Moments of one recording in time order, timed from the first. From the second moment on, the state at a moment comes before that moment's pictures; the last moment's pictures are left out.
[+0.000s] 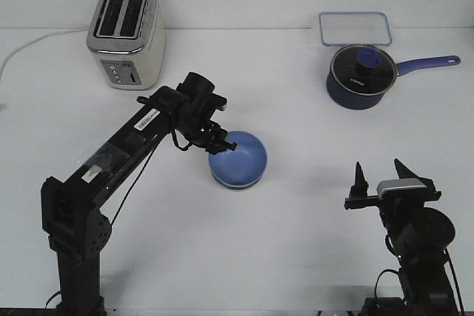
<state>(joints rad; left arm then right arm) -0.50 2.01 1.88 -0.98 0.36 0.04 0.01 0.52 0.52 -0.17 -0.08 -0.02</state>
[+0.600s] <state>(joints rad) -0.50 2.01 1.88 -0.97 0.36 0.05 0.01 0.52 0.52 -0.17 -0.08 -0.02</state>
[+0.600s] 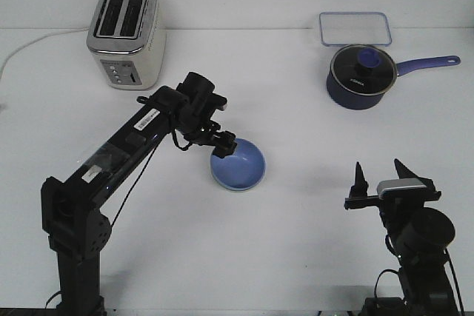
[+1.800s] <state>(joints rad) -0.09 0.82 0.90 -0.41 0.16 0.00 0.01 0.52 0.52 -0.17 -0.08 -0.02</state>
